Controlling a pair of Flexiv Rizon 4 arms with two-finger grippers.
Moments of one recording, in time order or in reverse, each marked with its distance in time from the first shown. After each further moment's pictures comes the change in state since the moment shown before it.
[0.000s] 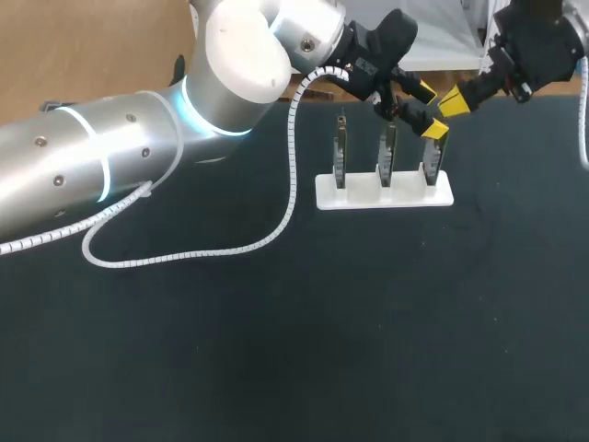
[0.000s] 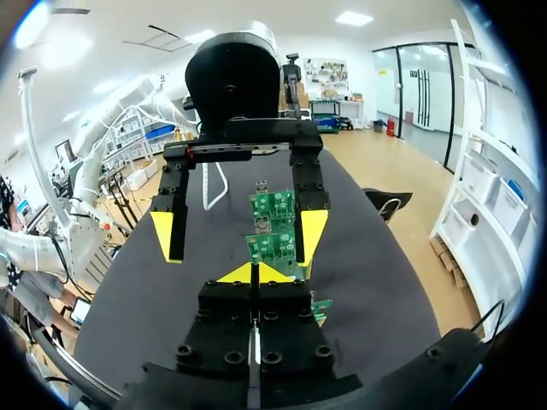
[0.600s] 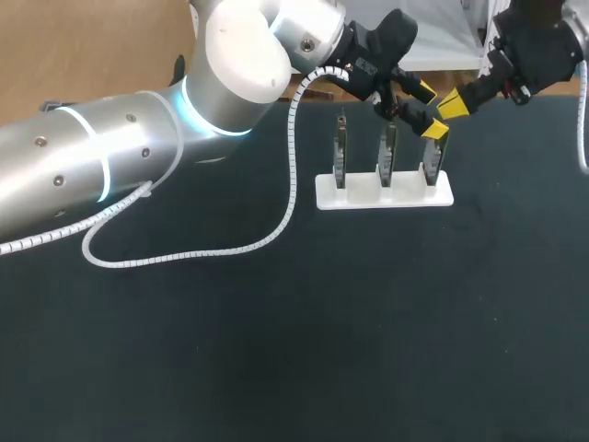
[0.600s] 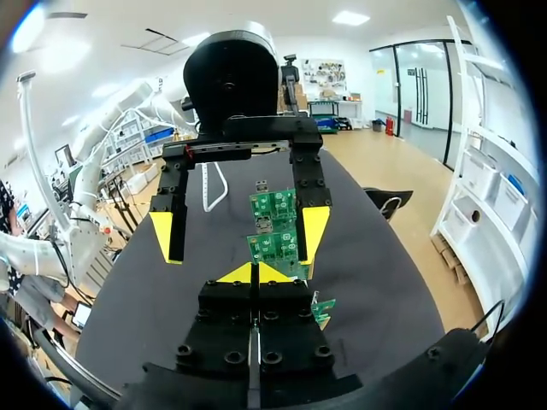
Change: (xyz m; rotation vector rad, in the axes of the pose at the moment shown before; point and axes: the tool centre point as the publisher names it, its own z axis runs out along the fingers) left arm 0.000 0.000 0.000 0.000 0.000 0.000; right arm 0.001 0.001 0.002 0.000 -0.014 0.017
